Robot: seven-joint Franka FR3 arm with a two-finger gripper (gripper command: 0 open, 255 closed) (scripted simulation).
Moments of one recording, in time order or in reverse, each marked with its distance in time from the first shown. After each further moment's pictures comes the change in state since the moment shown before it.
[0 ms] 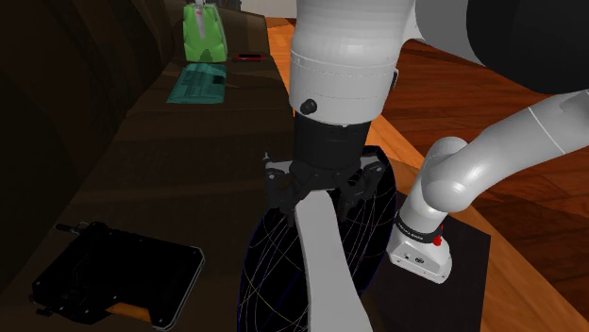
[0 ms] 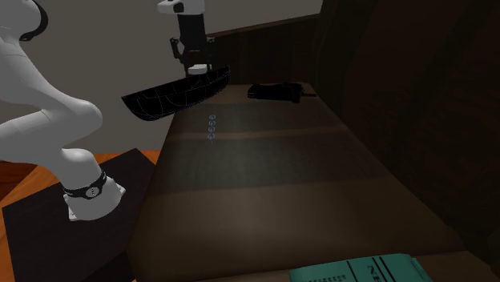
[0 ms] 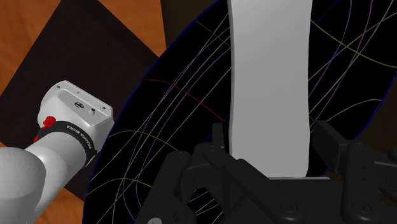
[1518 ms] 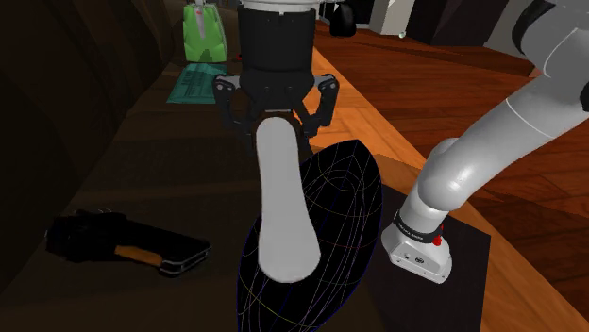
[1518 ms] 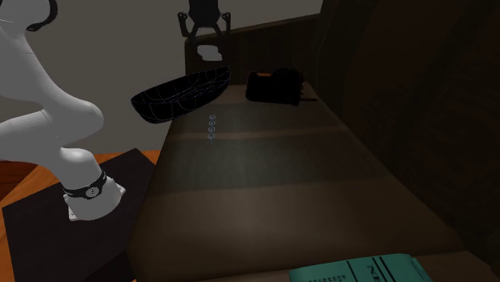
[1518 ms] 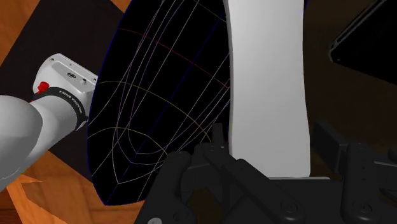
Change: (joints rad) arm -0.113 0.220 -0.001 0.303 -0.148 -0.129 -0.024
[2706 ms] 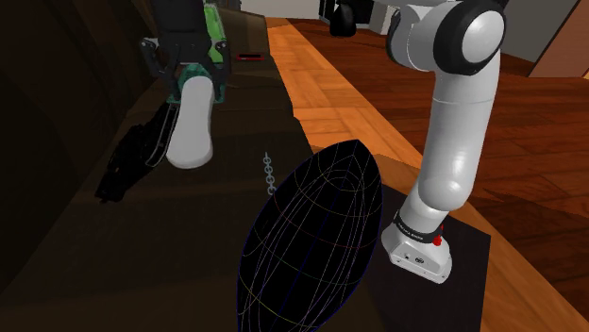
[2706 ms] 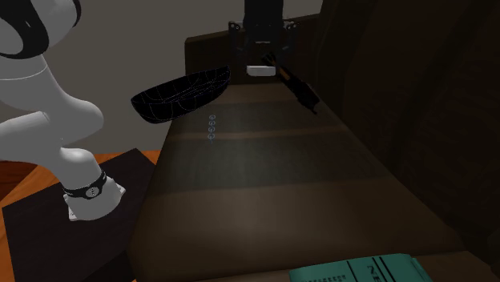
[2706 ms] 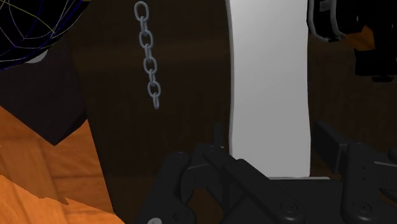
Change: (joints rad) arm 0.015 0.650 0.022 0.511 -0.478 -0.060 -0.025
